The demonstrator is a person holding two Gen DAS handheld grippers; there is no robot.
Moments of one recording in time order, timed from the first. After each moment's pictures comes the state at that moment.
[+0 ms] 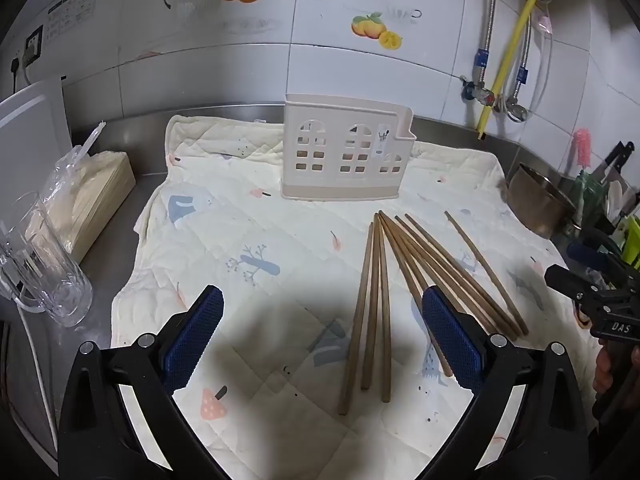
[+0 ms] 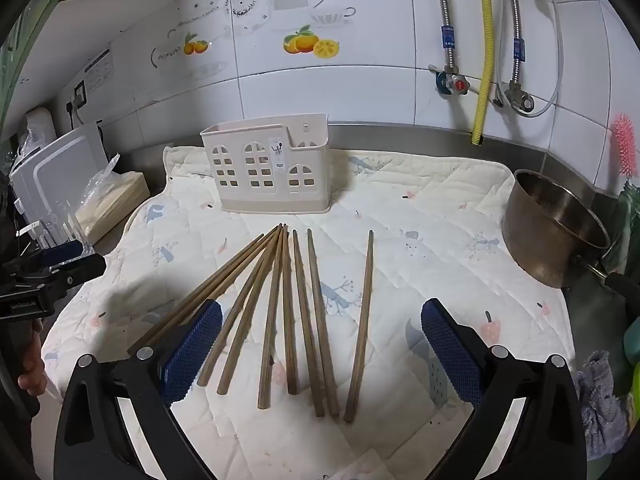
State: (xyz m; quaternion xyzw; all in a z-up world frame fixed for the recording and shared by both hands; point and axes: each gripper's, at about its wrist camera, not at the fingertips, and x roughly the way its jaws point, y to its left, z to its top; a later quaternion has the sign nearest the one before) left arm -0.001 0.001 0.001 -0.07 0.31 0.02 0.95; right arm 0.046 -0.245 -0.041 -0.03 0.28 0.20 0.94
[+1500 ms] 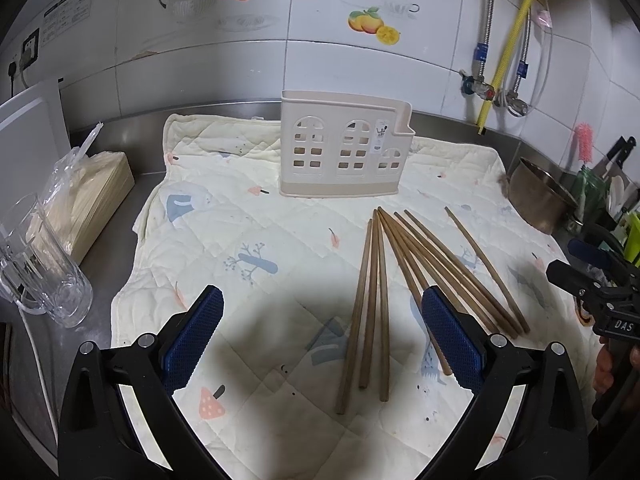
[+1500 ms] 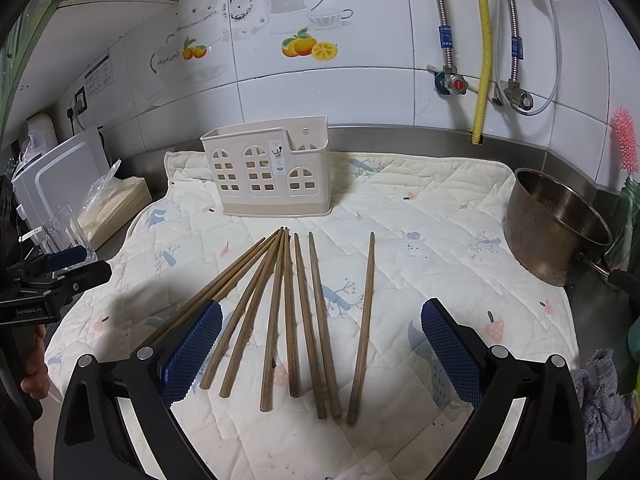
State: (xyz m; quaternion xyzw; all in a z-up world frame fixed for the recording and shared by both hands) left arm 0.004 -0.004 0.000 -0.06 0.33 0.02 0.94; right arm 0.046 -0.247 -0.040 -0.02 0.27 0.20 0.94
